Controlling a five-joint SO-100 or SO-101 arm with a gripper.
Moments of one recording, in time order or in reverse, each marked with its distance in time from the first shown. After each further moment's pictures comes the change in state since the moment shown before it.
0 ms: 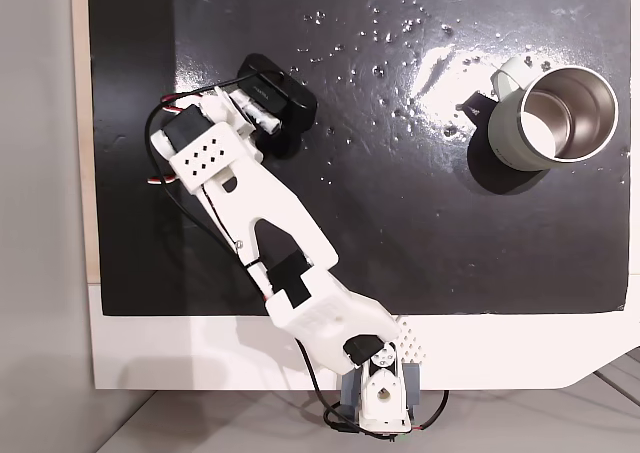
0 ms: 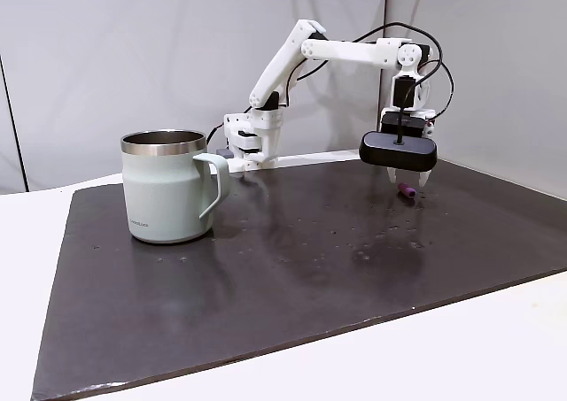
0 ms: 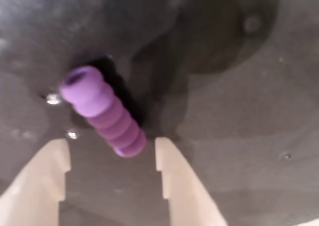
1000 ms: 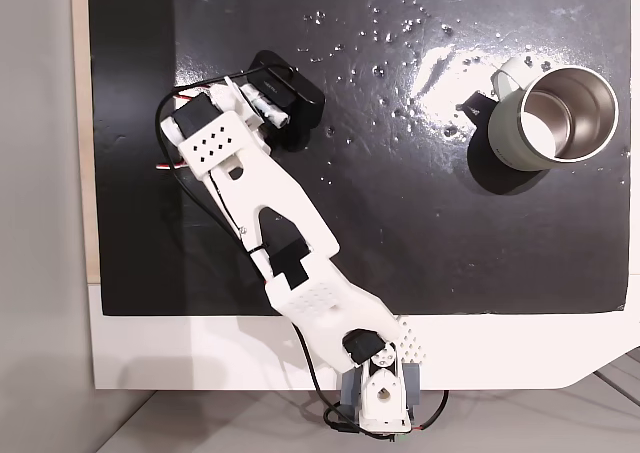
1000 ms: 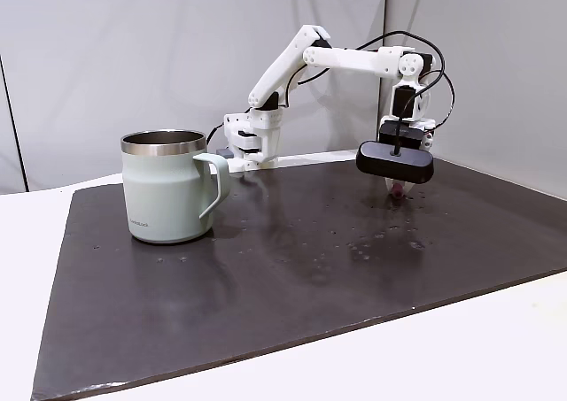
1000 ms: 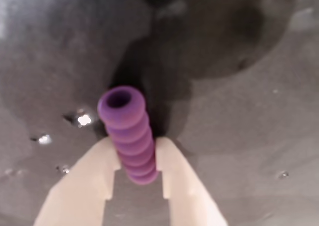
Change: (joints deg) arm 2.1 -5.4 -6.0 1.9 -0.4
